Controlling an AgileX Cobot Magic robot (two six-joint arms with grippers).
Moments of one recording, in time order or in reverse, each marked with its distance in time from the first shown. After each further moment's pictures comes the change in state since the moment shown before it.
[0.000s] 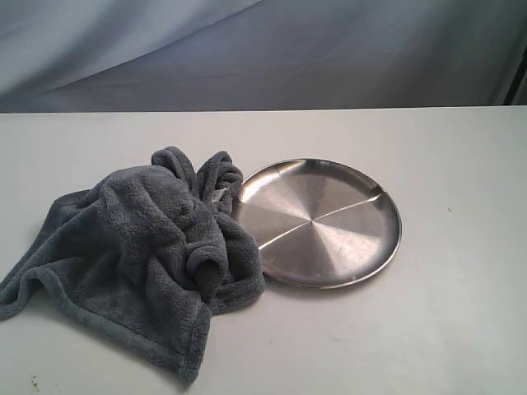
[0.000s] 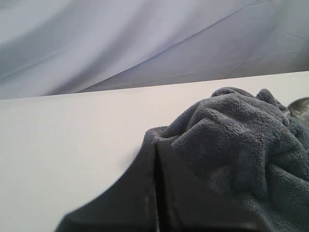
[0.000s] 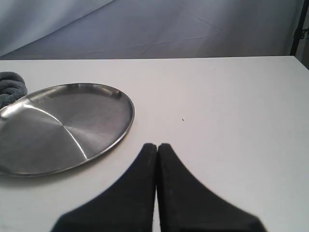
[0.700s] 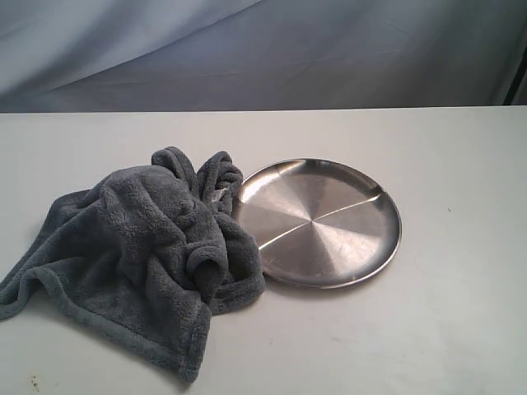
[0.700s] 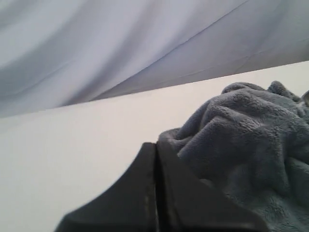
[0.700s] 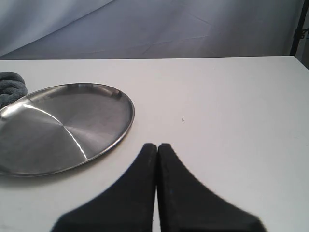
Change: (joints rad) left arm 0.000 0.000 0.000 0.068 -0.007 0.027; right arm 0.000 0.000 0.000 0.000 0.000 0.000
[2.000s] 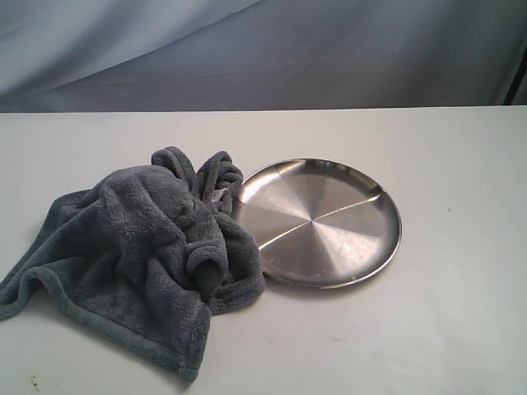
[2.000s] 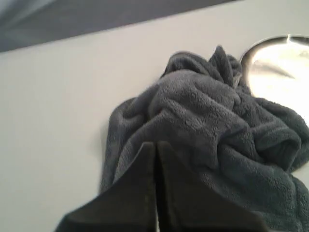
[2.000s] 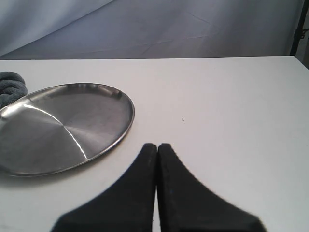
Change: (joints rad) left arm 0.001 0.810 -0.791 -0.276 0.516 0.226; right arm 0.000 0.000 0.000 0.000 0.000 0.000
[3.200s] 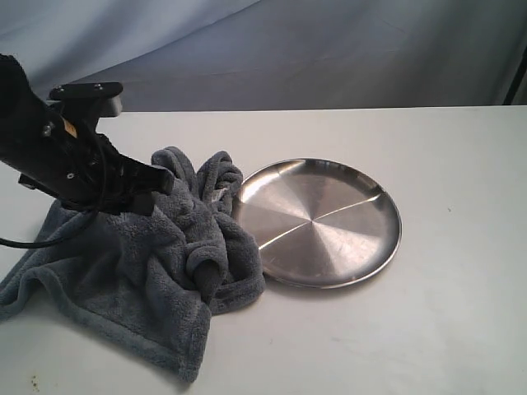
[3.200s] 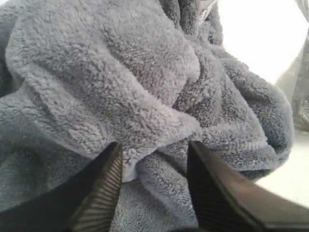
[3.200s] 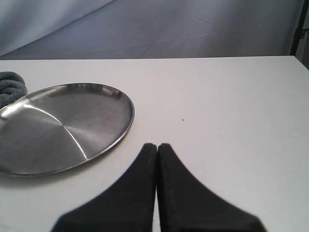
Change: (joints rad) left arm -0.328 0.803 -0.253 0.052 -0.084 -0.410; right arm 0.000 0.000 0.000 0.000 0.000 0.000
